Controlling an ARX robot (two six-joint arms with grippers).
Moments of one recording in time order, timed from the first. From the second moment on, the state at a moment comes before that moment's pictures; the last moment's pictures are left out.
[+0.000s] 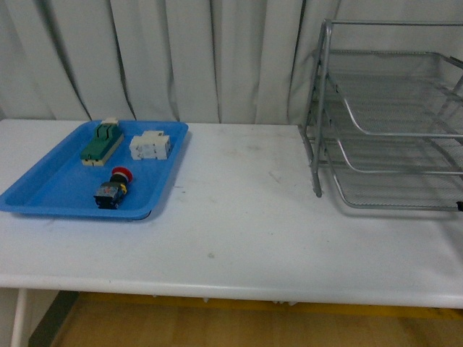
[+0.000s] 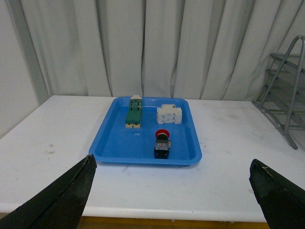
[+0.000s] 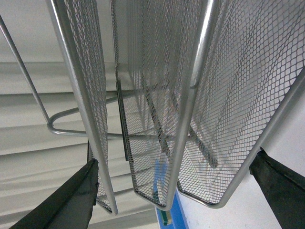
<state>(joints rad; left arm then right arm) 0.00 0.01 0.01 0.00 0.00 0.00 -0.22 2.21 0.74 1.29 -0.42 1.45</state>
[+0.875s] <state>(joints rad) 0.00 0.01 0.01 0.00 0.00 0.00 -0.22 2.32 0.91 1.28 -0.39 1.41</state>
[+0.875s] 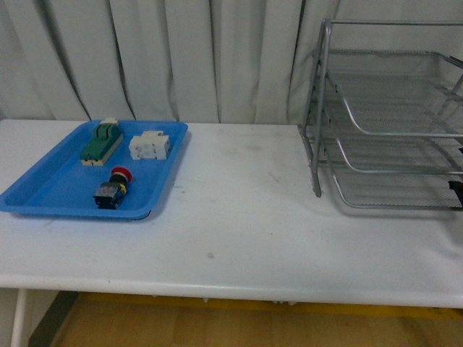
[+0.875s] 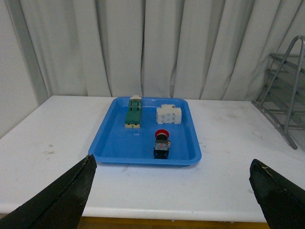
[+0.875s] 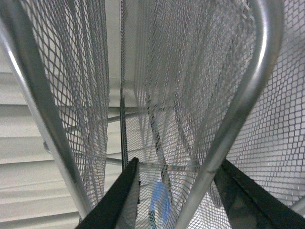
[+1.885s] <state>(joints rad) 0.00 0.01 0.01 0.00 0.00 0.00 -0.28 2.30 0.69 1.34 -0.44 1.44</state>
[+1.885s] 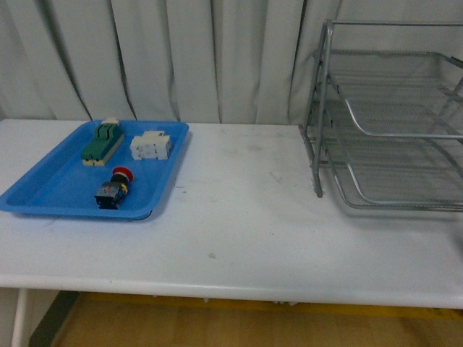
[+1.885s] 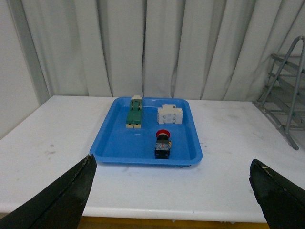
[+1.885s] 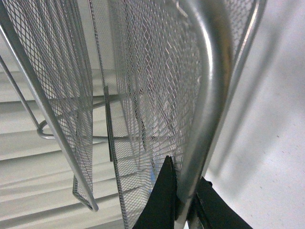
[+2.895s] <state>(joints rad) 0.00 0.01 0.01 0.00 0.00 0.00 -0.38 1.93 0.39 1.29 -0.51 1.30</state>
